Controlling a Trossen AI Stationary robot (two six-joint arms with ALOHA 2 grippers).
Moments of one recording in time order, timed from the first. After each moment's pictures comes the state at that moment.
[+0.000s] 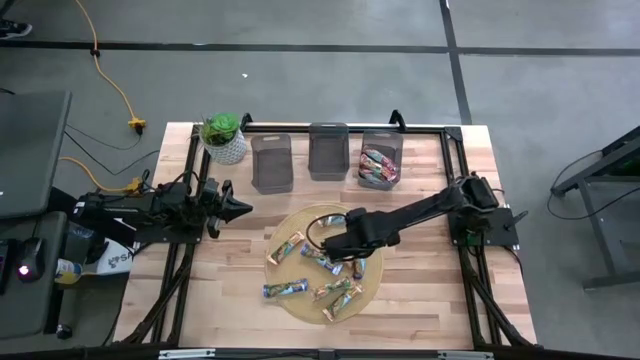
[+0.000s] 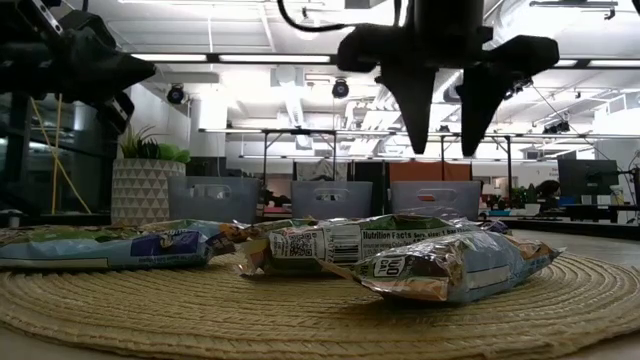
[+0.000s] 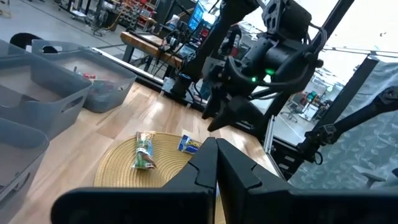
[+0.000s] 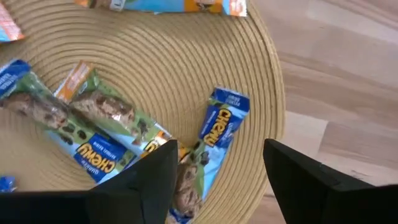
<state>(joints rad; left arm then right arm) -0.03 0.01 0.04 0.02 -0.01 -0.45 0.28 1.97 1.62 -1.25 0.18 1.62</state>
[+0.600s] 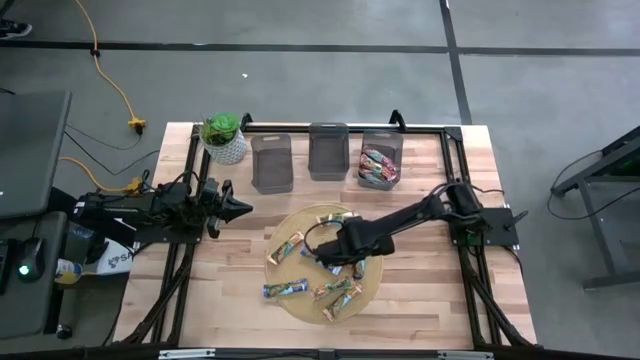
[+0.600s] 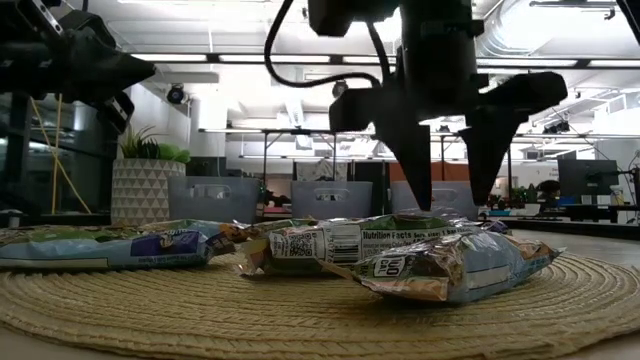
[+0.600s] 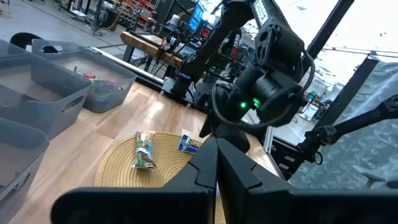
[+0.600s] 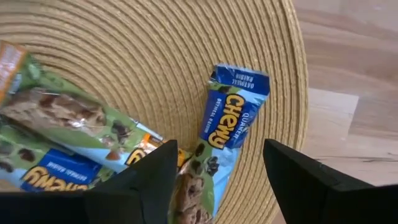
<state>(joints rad) -0.03 0.01 0.05 0.02 -0.01 -0.45 0.27 2.10 1.62 -1.22 0.09 1.71</state>
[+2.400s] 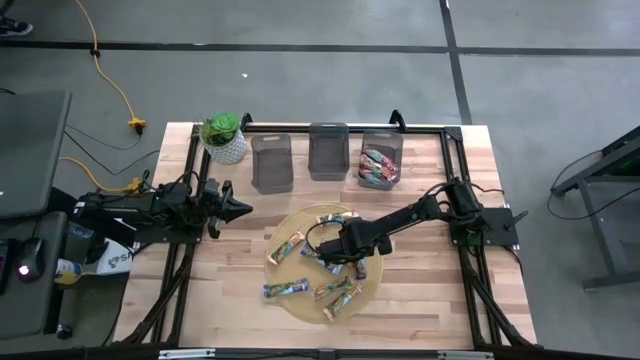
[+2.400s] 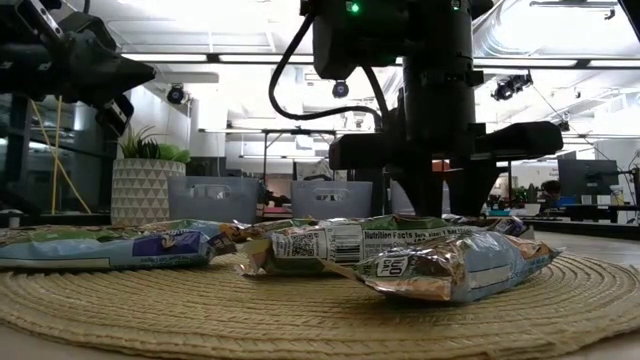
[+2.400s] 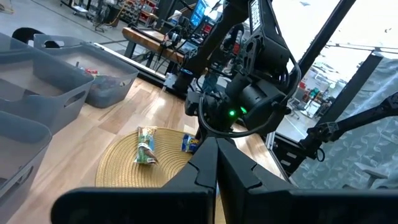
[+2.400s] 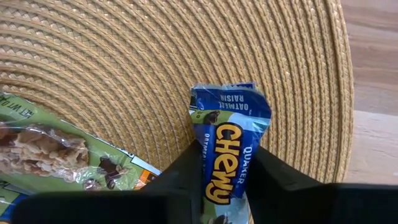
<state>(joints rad) -0.03 0.01 0.05 0.00 -0.01 -0.45 0.25 2.11 1.48 -1.02 0.11 1.69</state>
